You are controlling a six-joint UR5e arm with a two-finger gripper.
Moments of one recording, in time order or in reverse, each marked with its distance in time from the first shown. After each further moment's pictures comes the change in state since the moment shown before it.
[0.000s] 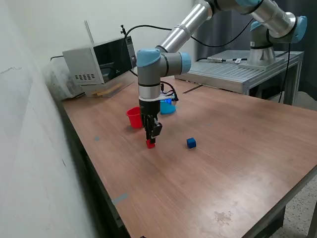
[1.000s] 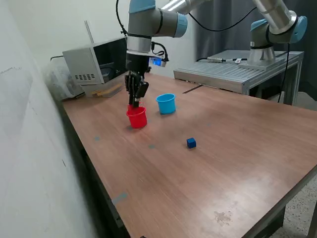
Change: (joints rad) arm -0.035 -0.188 0.002 0.025 -0.005 -0.090
